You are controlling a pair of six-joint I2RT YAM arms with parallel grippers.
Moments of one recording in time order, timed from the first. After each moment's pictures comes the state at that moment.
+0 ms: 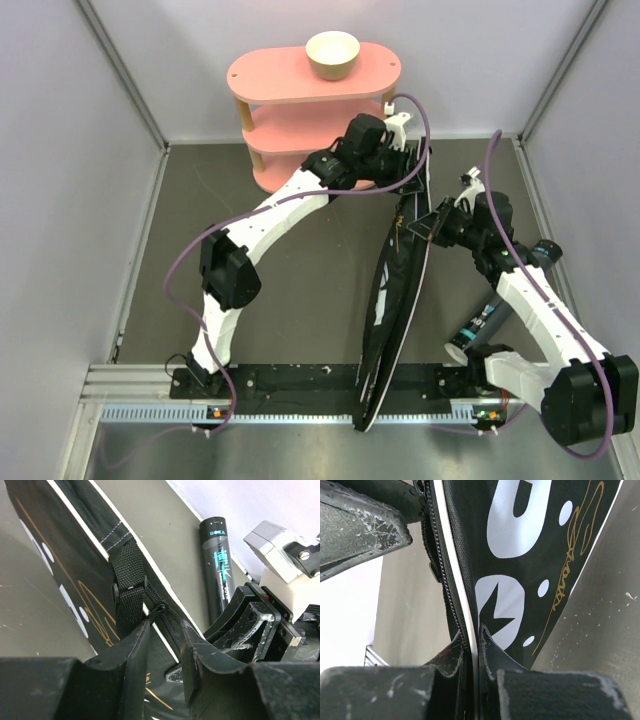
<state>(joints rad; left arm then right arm) -0.77 2.09 2.13 -0.48 0.39 -0.39 0.19 1.03 0.75 -0.16 -0.41 0.63</state>
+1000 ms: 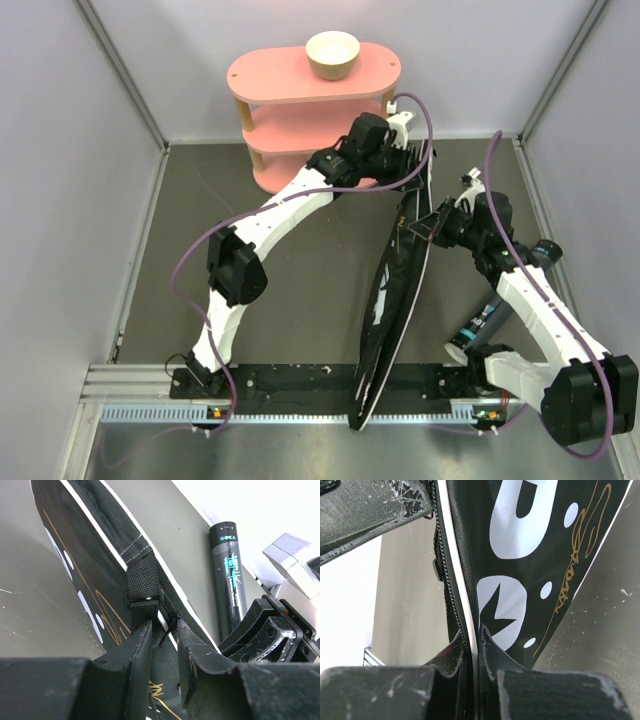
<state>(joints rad) -0.77 2.15 2.19 -0.49 0.36 -0.37 0.19 1.04 0.75 -0.18 -0.40 0.63</state>
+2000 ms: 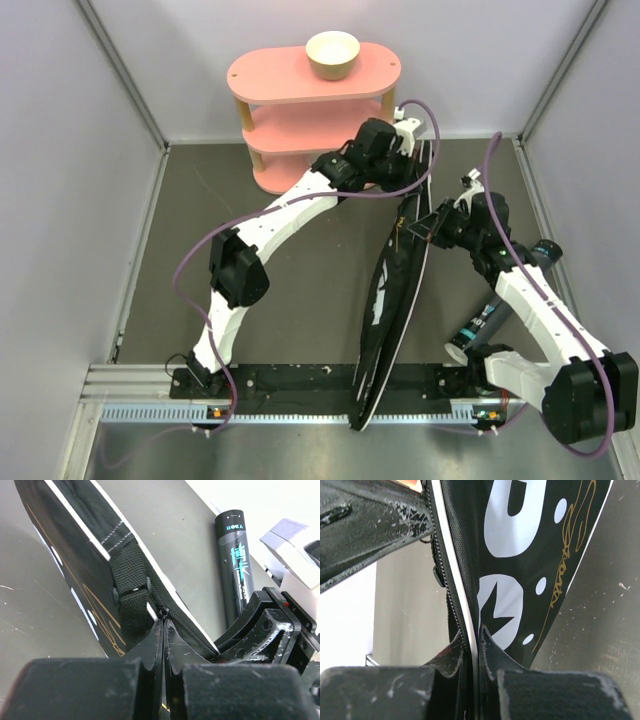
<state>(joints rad) -0.80 2.15 2.20 -0.53 0.32 -0.32 0.21 1.04 0.75 -0.18 -0.36 0.66</state>
